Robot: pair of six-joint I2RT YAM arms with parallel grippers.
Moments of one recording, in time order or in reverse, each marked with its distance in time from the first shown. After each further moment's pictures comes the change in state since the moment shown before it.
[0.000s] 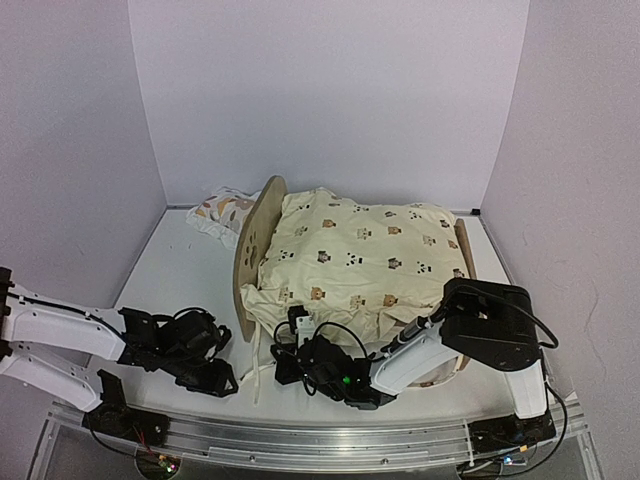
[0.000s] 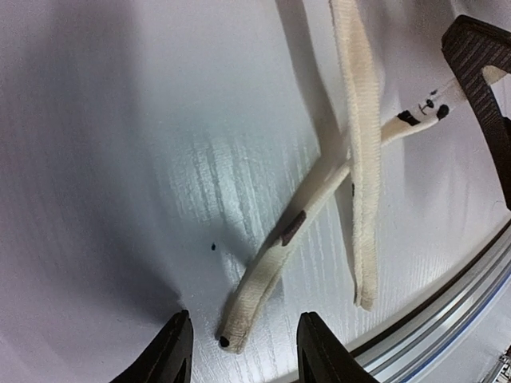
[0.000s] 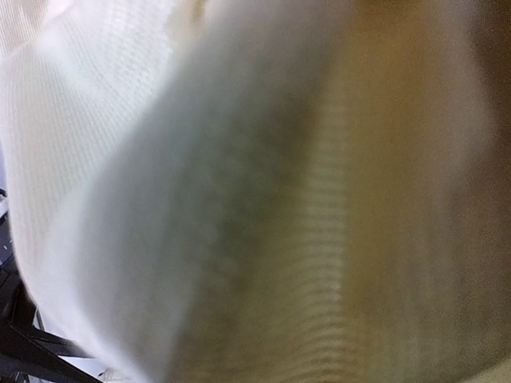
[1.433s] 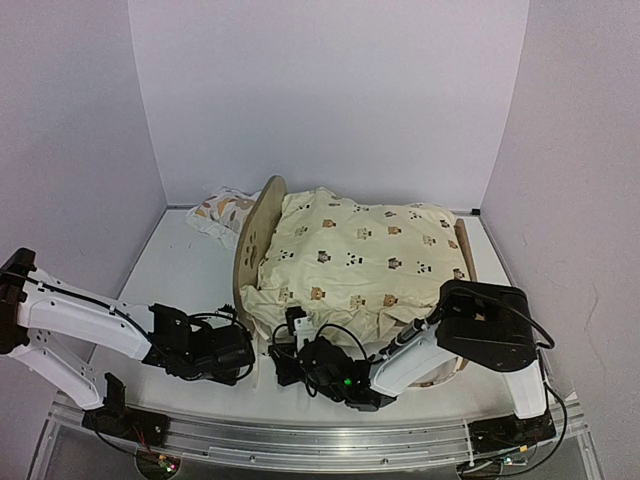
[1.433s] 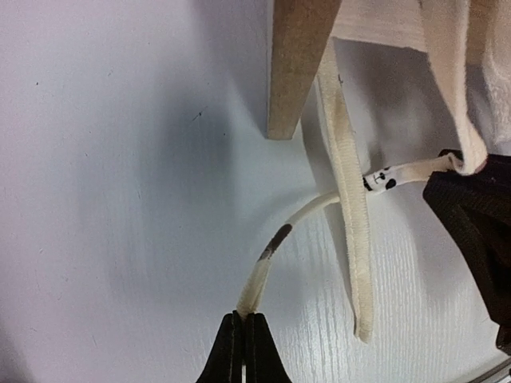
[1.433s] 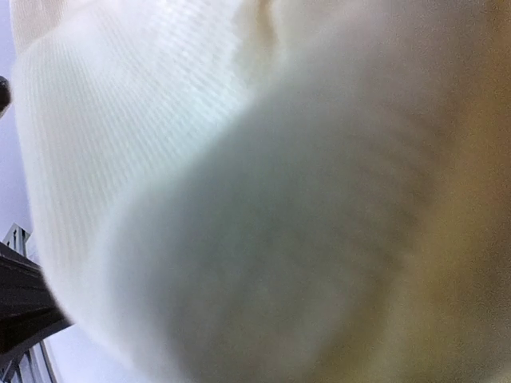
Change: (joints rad) left arm -0.216 0.191 0.250 -0.240 -0.542 -0.184; right arm 0.002 0.018 -0.007 0.059 -0.005 -0.064
